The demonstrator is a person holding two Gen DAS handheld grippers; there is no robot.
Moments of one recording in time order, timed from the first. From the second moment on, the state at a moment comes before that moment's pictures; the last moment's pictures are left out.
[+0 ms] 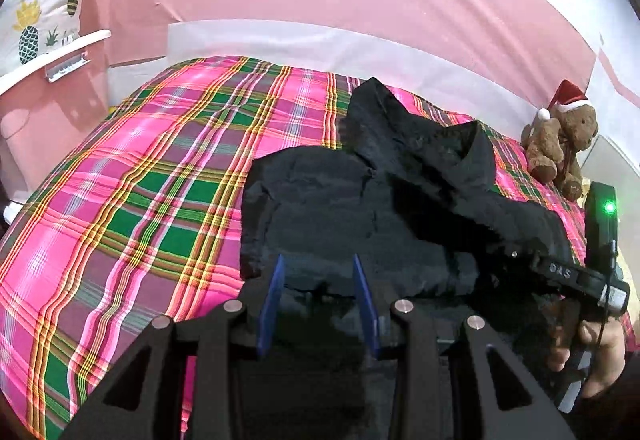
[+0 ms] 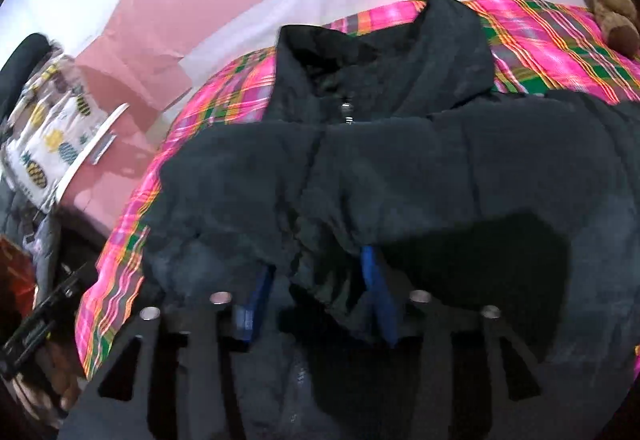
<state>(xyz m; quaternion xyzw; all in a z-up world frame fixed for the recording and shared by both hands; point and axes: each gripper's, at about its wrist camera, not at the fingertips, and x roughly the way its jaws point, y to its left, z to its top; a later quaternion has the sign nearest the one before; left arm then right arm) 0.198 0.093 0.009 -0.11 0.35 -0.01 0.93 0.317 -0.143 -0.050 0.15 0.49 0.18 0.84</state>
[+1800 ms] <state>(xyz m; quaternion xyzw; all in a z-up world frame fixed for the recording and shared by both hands) 0.334 -0.027 -0.061 0.02 0.39 -0.03 0.92 0.346 -0.330 -0.092 0.11 0.49 -0.01 0.87</state>
